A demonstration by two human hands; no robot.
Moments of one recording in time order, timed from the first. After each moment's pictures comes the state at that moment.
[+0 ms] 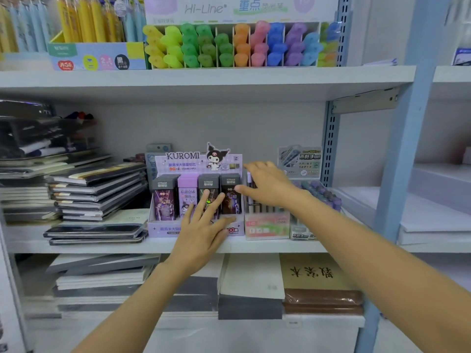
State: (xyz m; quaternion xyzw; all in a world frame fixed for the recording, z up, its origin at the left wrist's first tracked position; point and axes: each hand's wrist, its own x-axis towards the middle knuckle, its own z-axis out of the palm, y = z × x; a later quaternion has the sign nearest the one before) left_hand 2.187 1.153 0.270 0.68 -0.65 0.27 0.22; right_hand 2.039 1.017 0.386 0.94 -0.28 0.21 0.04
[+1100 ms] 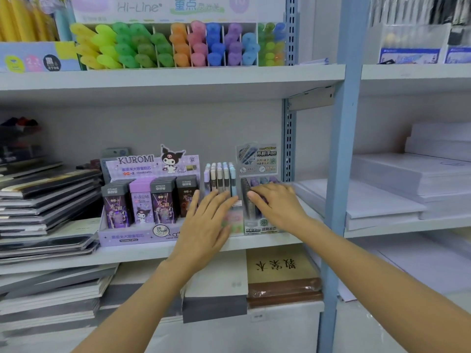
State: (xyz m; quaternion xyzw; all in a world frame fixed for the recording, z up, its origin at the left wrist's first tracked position) left_hand 2.108 1.105 0.288 0.61 -0.69 0.33 0.23; right_hand 1.941 0.972 0.321 0.89 -0.32 0.32 0.03
